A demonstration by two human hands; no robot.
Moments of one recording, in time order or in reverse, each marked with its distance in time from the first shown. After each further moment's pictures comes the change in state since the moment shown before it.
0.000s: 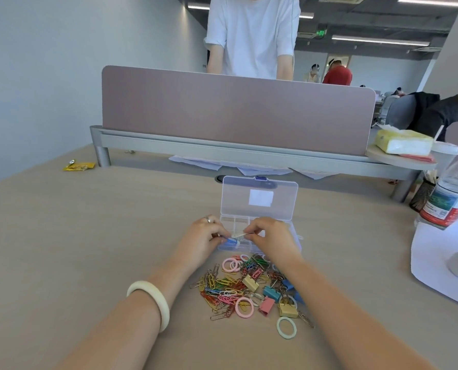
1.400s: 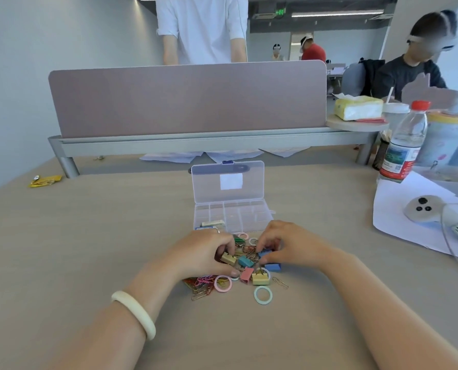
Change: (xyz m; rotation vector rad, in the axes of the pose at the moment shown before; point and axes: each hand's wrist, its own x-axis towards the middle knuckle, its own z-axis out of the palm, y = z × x) left_hand -0.021 0.050 0.006 0.285 -0.548 0.169; right_hand -0.073 0.036 -0.059 -0.082 -0.342 -0.053
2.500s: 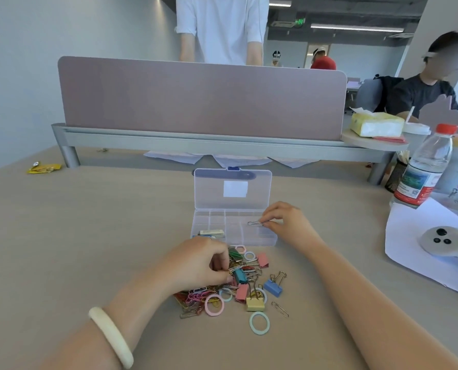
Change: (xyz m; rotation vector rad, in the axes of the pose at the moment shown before) left_hand -0.001 0.007 -0.005 -0.162 0.044 -0.110; right_hand 0.074 0.047 -0.009 0.099 0.363 0.049
